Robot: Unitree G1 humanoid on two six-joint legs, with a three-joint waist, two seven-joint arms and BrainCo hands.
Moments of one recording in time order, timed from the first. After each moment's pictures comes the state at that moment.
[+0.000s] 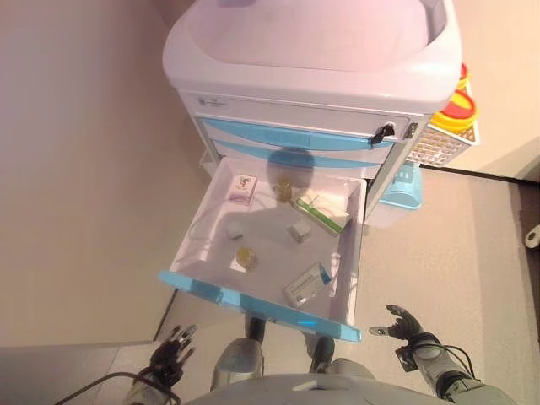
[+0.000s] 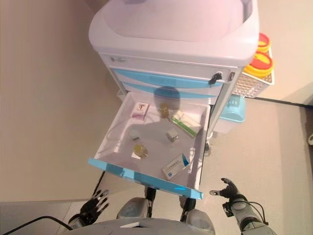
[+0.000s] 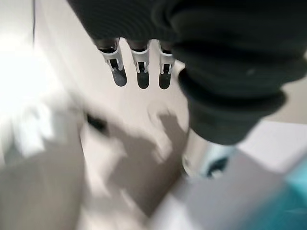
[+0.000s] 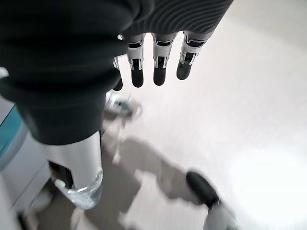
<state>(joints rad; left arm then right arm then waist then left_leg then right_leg) 0.04 0.29 -0.02 1.21 -0.40 -0.18 -0.03 -0.09 -0.39 0.13 1.25 -0.10 -0.20 -0.19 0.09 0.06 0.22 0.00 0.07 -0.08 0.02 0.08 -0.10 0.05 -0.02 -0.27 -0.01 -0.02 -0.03</state>
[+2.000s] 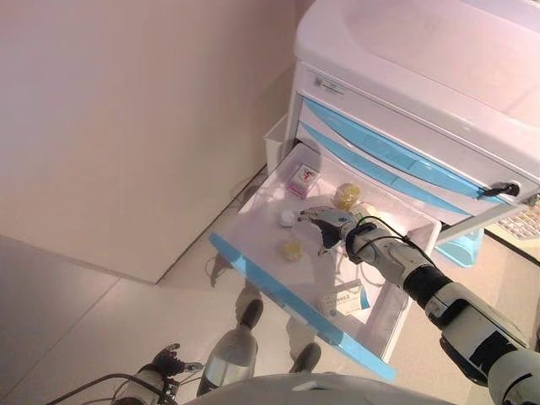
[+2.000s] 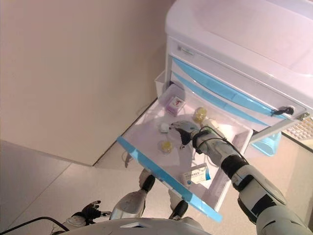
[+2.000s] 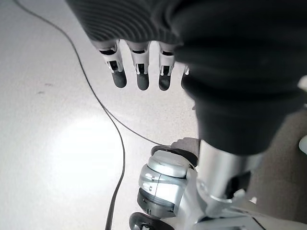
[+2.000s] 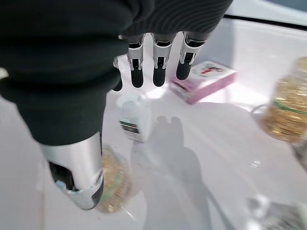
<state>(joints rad) 0.03 0.33 -0.21 1.16 -0.02 -0.03 0.00 -0.57 -0.49 0.73 0.64 -0.74 -0.19 0.05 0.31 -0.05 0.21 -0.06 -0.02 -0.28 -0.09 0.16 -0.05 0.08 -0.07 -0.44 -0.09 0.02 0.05</state>
